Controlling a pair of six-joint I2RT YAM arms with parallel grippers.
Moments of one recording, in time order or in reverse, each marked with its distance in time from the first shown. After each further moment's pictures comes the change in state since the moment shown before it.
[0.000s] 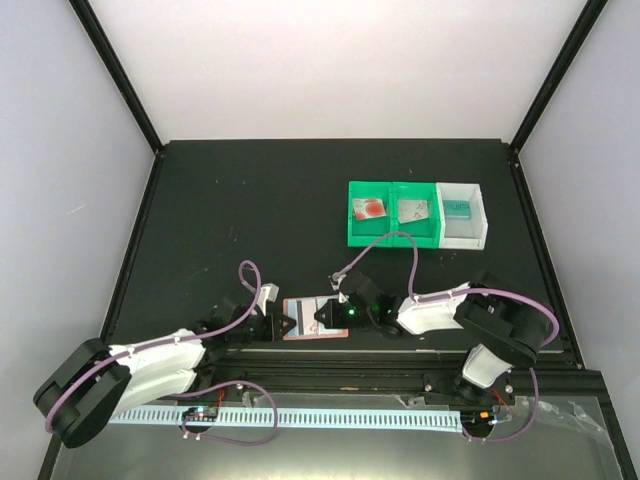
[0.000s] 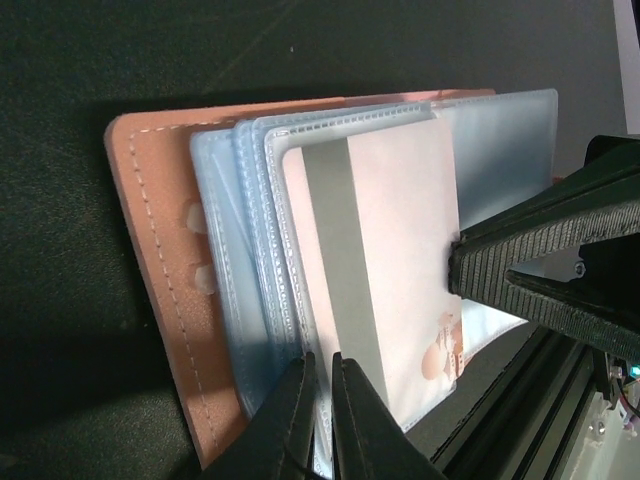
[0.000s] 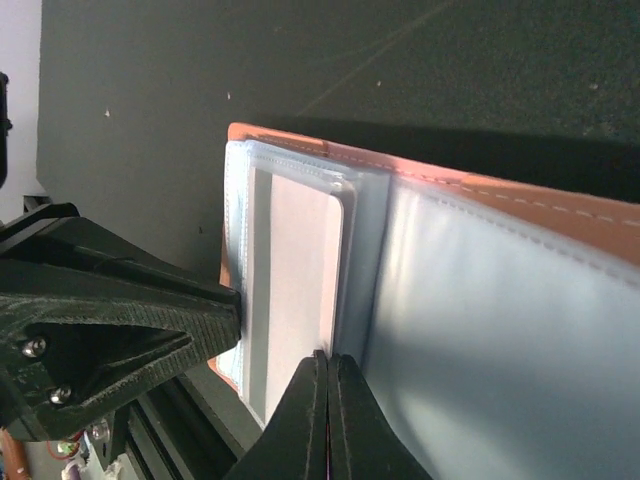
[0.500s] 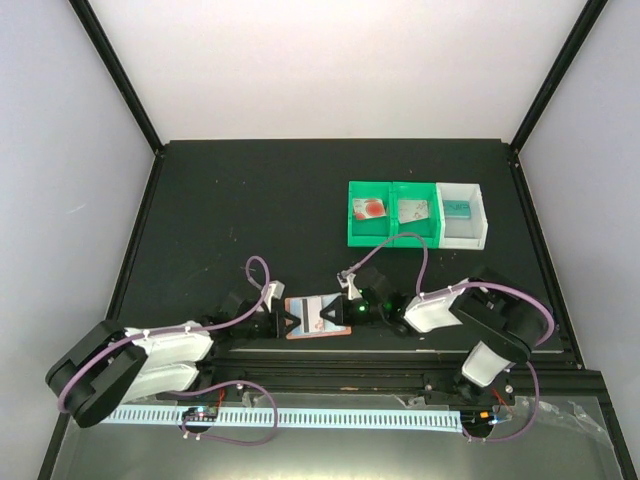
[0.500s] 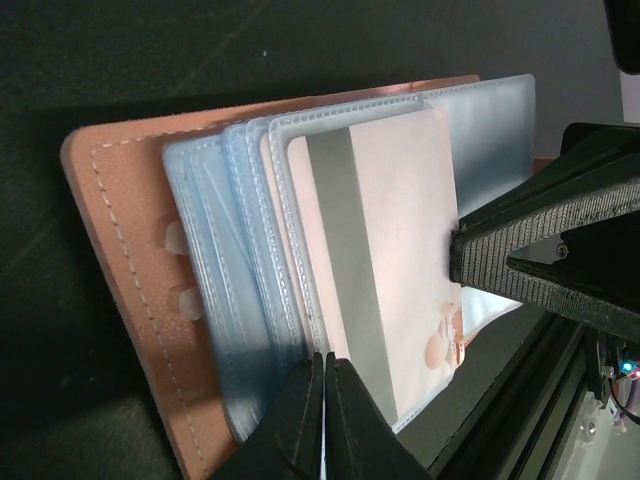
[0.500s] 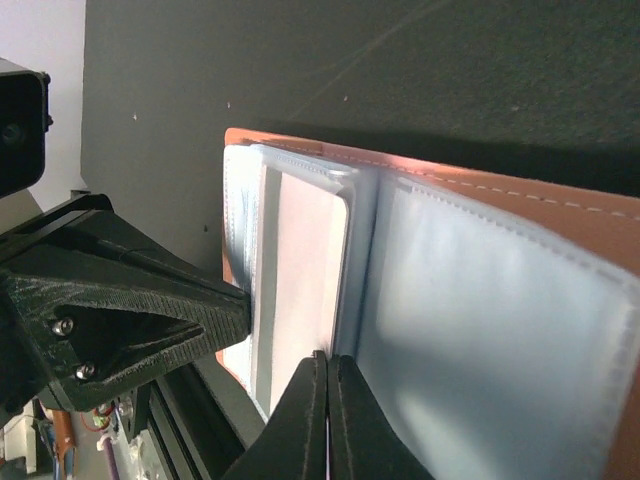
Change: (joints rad) left arm -0.002 0.127 0.030 0.079 0.018 0.000; right arm -0.092 0.016 -0.077 0.149 -0.136 -0.018
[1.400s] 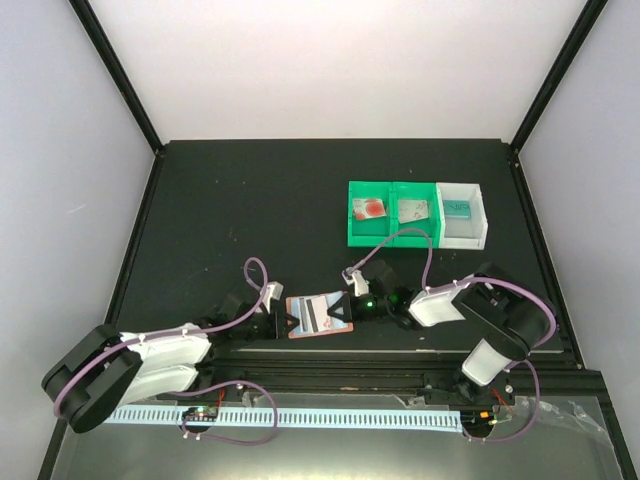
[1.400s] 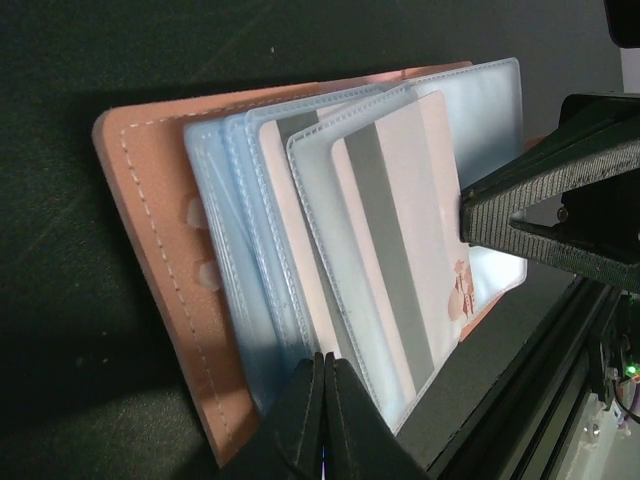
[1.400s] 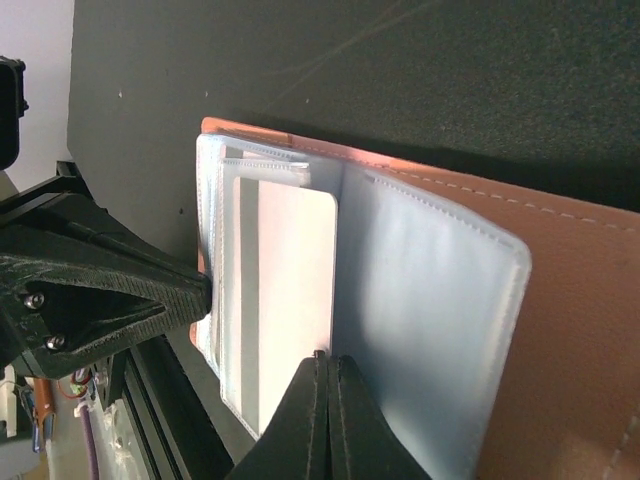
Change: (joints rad) left arm -0.006 -0.019 0.005 -0.019 -0.014 -0.005; right arm -0.108 0.006 -0.011 -0.046 -0.127 -0.140
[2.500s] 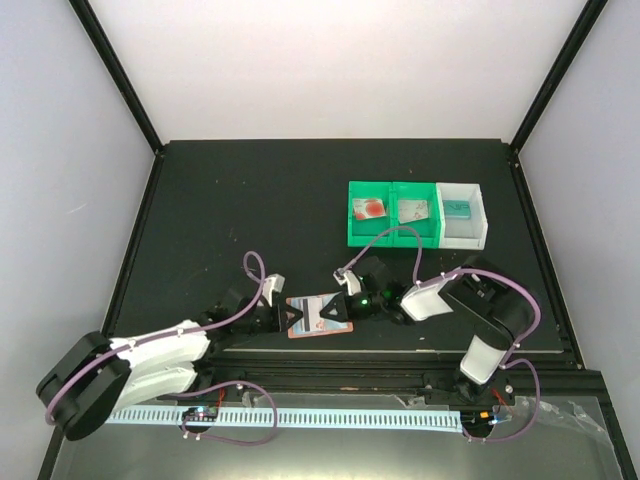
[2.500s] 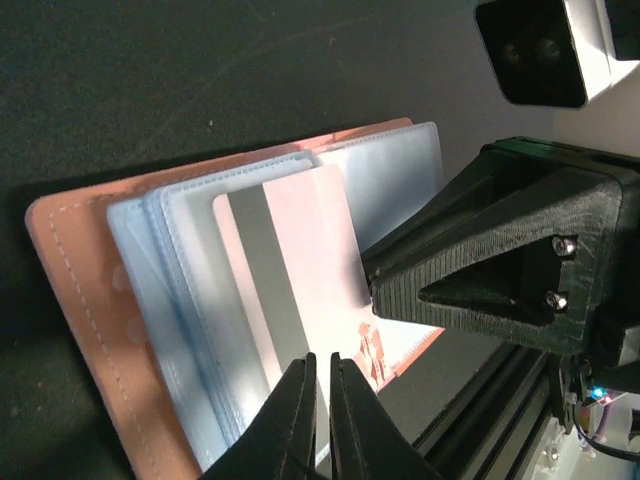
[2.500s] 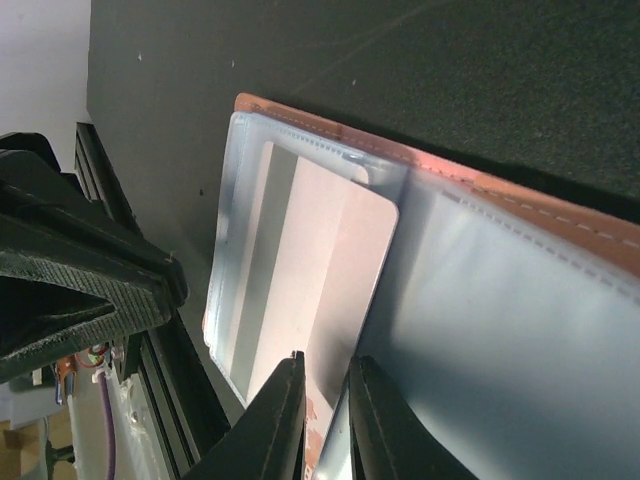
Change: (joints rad) left arm -0.018 -0.093 0.062 -0.100 -0.025 -0.047; right arm -0.006 0.082 0.063 0.004 -0.106 -0.047
